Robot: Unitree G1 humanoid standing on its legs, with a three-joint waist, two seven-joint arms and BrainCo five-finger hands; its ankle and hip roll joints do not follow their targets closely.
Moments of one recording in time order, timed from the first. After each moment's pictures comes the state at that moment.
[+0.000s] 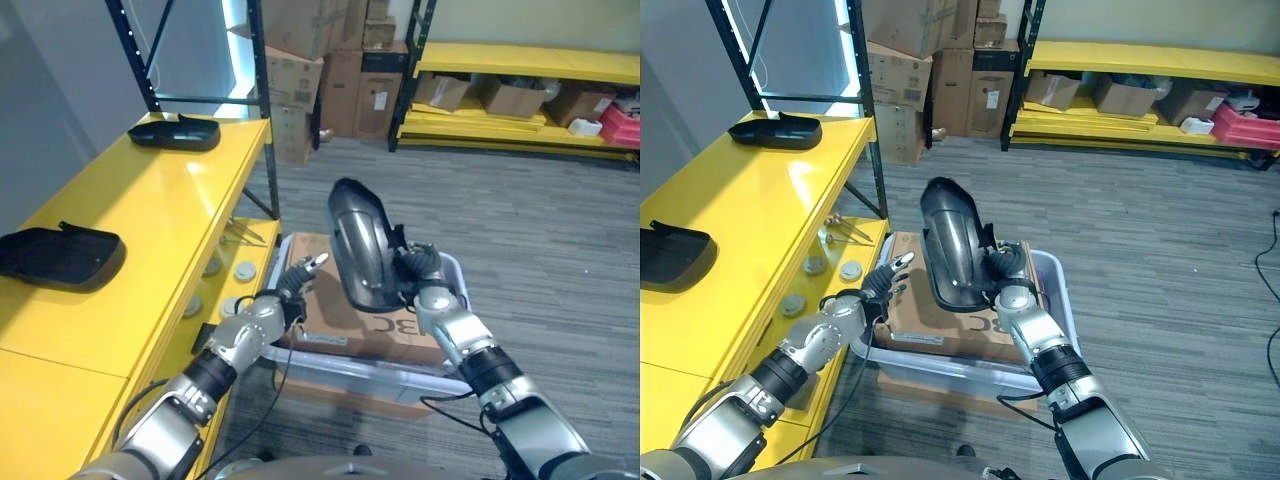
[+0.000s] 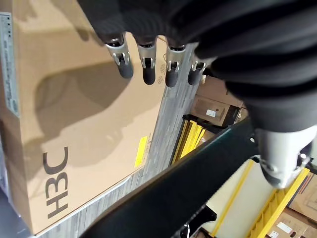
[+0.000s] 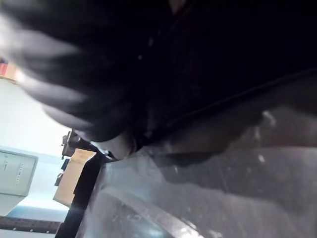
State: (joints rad) left arm -0.44 0.18 -0.53 0.37 -0.84 0.31 0.25; right arm -0.42 -0.44 0.37 0.34 0.32 0.27 -0.50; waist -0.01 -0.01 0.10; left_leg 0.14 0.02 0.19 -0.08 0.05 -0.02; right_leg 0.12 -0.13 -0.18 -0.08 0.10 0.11
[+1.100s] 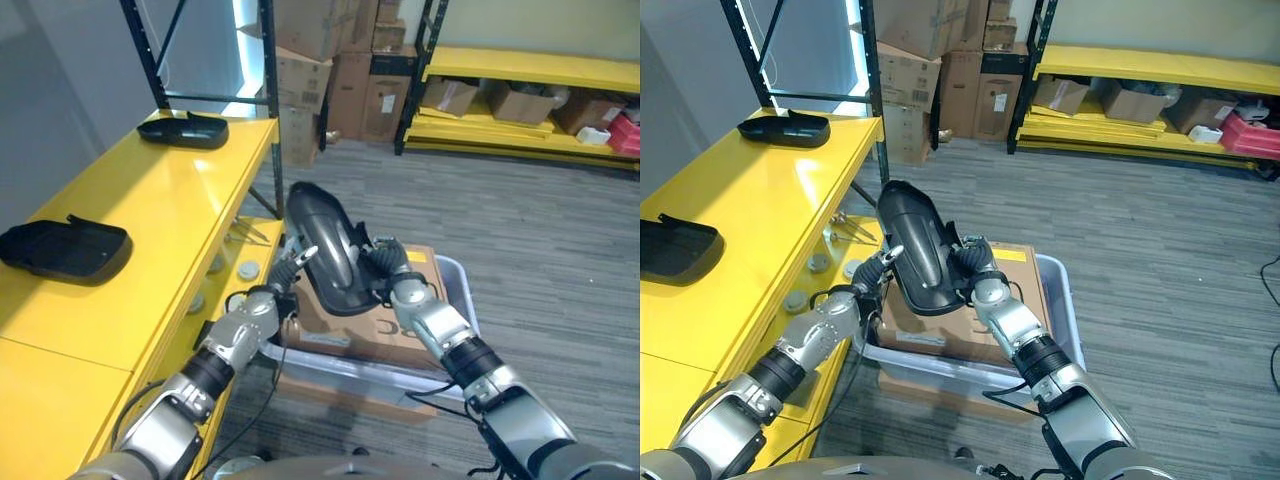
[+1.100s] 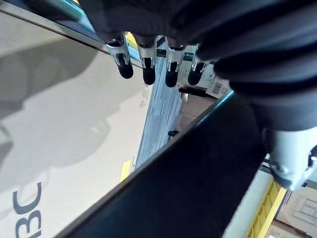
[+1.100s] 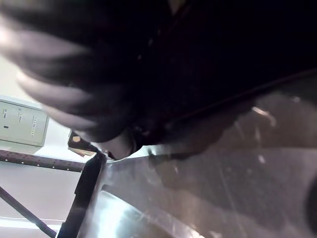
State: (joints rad) left arm -0.44 0.19 -0.50 0.38 -0.74 0.25 0.28; right arm -0.47 -0.40 0.47 0.32 0.33 0.31 -0.42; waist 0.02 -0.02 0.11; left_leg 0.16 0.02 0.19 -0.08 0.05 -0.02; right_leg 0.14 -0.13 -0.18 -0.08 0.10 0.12
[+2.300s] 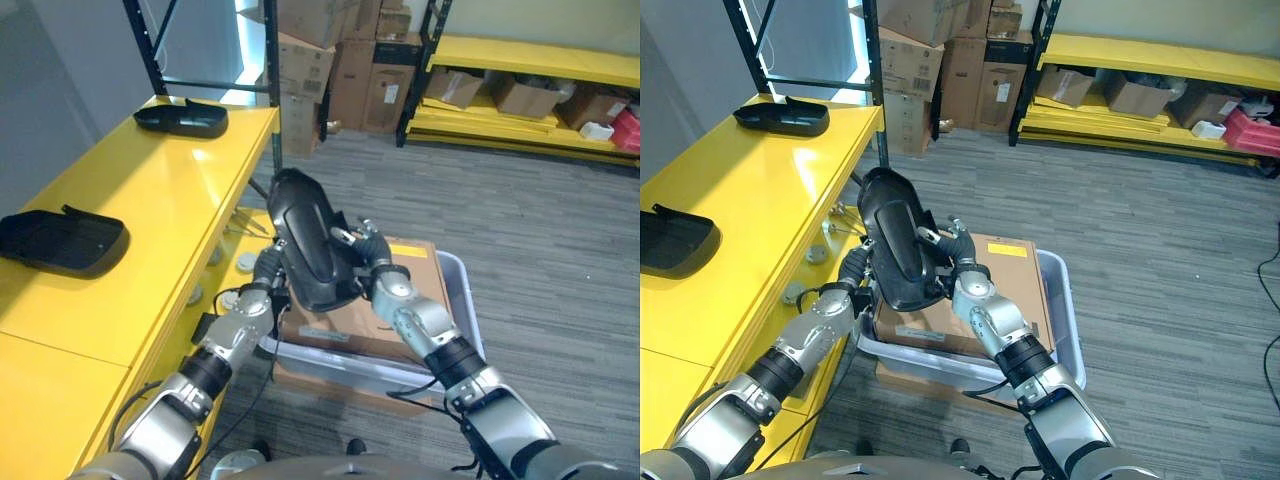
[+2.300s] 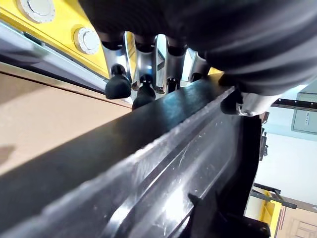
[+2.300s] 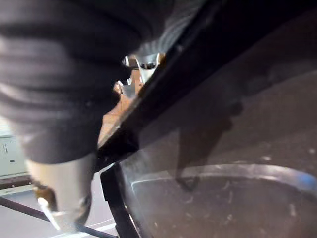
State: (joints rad) left arm -0.44 0.19 -0.50 0.42 -0.63 0.13 0.43; right arm -0.47 -0.29 0.42 0.22 0.65 0.21 -0.48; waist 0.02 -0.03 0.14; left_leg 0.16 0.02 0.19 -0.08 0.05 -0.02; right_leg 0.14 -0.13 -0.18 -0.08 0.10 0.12
